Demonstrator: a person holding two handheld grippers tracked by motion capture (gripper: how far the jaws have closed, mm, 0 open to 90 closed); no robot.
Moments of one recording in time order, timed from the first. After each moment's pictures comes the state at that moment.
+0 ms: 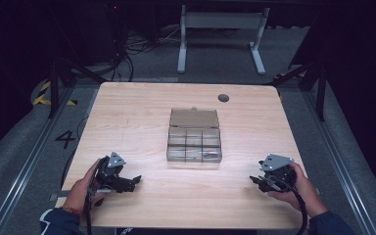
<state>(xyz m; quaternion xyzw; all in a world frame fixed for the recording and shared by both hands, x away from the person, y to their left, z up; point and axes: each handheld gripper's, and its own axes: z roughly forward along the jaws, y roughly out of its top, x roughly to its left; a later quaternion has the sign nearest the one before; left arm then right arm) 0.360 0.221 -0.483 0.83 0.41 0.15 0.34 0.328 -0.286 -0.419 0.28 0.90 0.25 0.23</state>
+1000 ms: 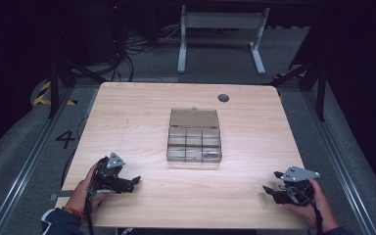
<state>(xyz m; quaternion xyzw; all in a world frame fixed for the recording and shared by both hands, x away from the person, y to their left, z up) 0.358 0.223 -0.482 0.84 0.41 0.15 0.34 0.299 -0.338 -0.447 0.35 0.86 0.31 0.22</state>
